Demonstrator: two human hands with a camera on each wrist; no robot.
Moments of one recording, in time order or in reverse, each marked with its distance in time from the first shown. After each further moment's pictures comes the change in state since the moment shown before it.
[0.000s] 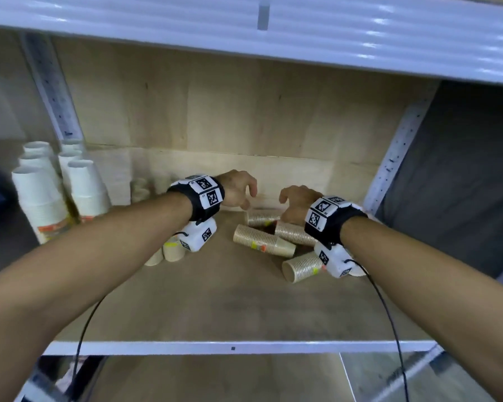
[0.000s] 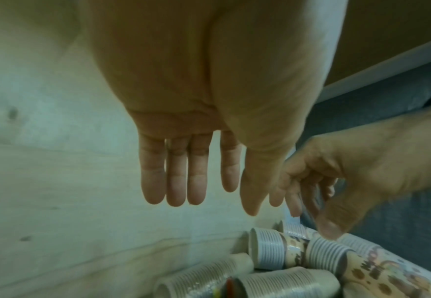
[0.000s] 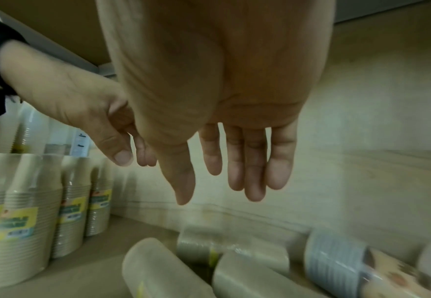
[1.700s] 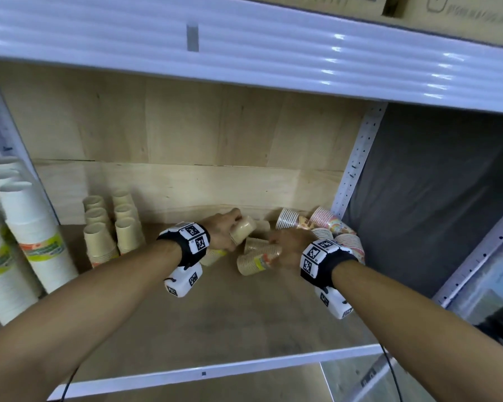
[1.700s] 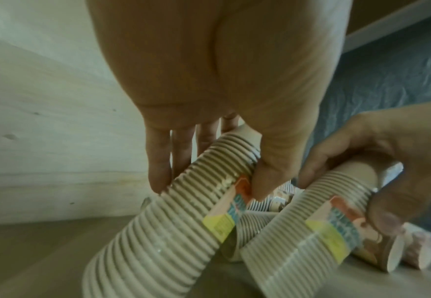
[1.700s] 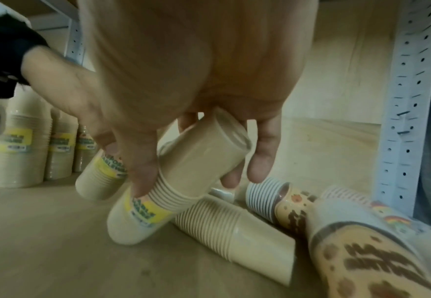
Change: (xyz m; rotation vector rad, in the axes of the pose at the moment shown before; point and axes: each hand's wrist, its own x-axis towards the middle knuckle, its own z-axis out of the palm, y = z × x) left_hand 0.032 0.016 0.078 -0.126 -0.059 0.051; right_hand -0.023 0.063 0.056 -0.075 -0.021 -0.116
